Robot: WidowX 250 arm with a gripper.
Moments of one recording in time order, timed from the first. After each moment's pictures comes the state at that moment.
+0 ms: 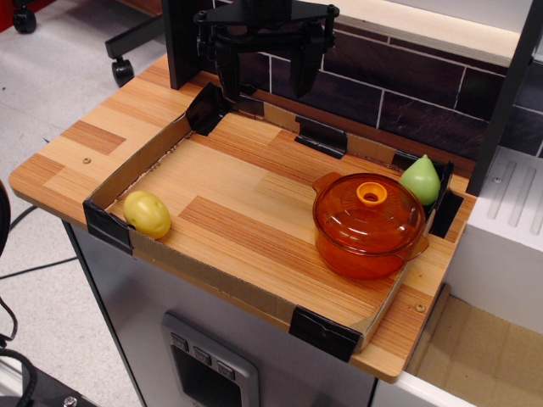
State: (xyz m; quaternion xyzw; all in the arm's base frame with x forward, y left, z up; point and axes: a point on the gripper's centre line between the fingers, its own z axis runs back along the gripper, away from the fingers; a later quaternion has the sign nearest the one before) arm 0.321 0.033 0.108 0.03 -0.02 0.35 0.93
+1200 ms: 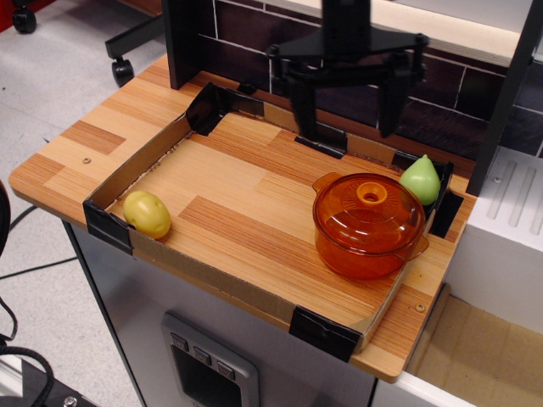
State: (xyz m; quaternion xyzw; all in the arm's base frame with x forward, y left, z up) arm 0.304 -0.049 0.109 -0.05 0.00 0.25 0.97
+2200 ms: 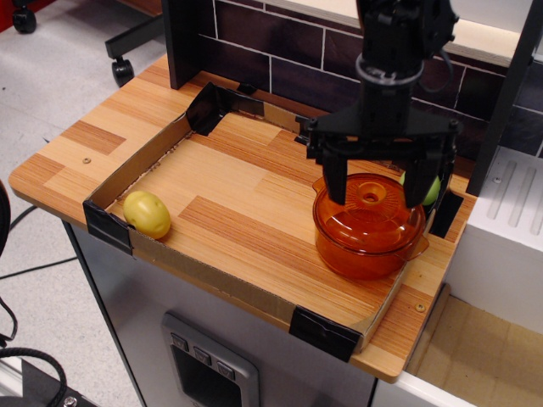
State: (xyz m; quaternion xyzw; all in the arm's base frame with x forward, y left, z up) arm 0.297 -0.074 0.064 -0.02 -0.02 0.22 0.97
